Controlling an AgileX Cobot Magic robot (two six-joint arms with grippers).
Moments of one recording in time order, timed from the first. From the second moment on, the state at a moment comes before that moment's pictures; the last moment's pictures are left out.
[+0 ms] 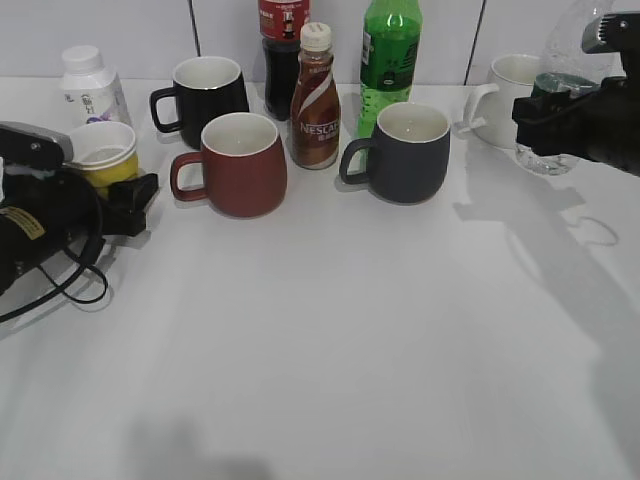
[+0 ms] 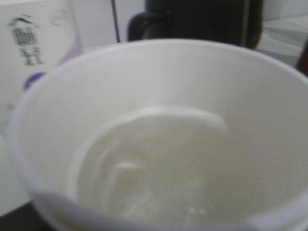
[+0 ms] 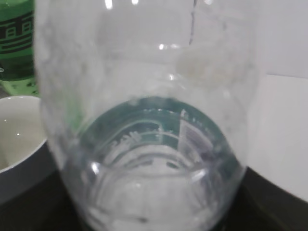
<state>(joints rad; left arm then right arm) -0.13 2.06 -0.66 0.28 -1.10 -0.03 0.16 1.66 -0.71 -0.13 -0.58 0.12</state>
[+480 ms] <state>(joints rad) -0.13 2.06 -0.63 0.24 -1.12 -0.02 0.16 1.69 -0.71 -0.12 -0.60 0.10</state>
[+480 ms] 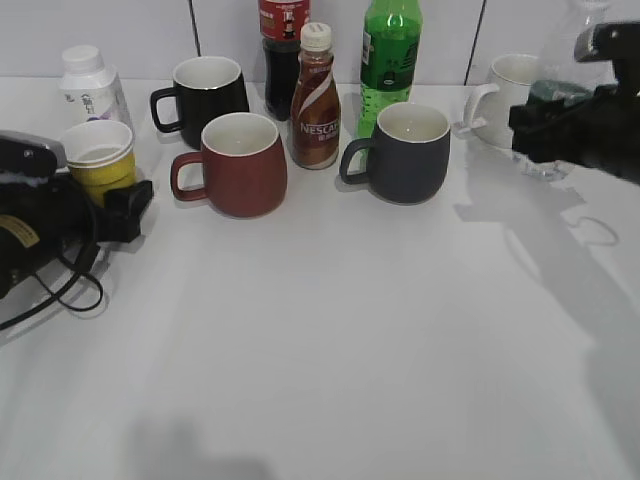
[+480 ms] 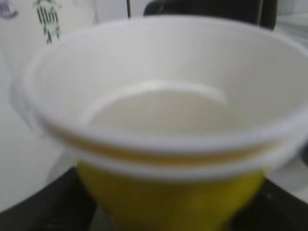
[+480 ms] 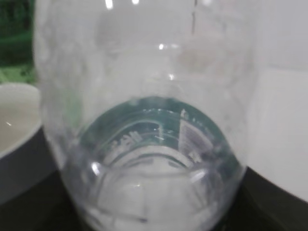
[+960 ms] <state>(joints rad) -0.13 2.03 -0.50 0.21 -1.20 -0.02 0.16 1.88 -0.71 -0.10 -0.80 0.05</state>
